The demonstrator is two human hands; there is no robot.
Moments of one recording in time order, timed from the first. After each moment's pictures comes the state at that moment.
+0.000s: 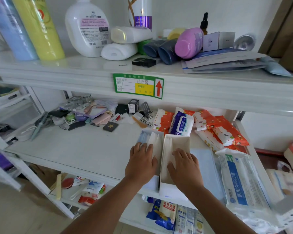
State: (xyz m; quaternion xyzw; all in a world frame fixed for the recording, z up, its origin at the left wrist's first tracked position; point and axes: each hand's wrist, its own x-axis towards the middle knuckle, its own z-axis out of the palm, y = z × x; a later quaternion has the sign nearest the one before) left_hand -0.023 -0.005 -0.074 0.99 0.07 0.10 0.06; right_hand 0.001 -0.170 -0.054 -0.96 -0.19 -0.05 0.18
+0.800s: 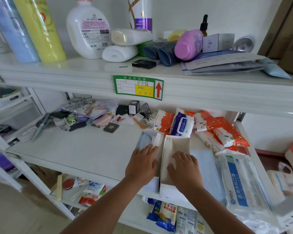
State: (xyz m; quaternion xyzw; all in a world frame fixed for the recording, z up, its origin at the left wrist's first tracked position) left_hand -0.020 -0.001 -0.083 0.99 0.02 0.12 0.07; right_hand -0.004 -0.169 -0.048 -0.96 -0.19 -0.05 0.19
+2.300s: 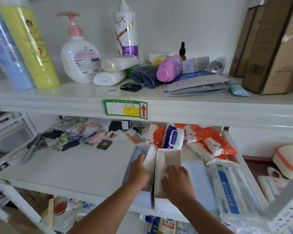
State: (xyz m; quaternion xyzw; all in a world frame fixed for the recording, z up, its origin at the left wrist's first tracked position) left_hand 0.003 -0.019 -0.046 0.91 0.21 0.06 0.37; right_hand -0.002 -0.171 -0.053 -0.95 -0.20 -0.05 0.22
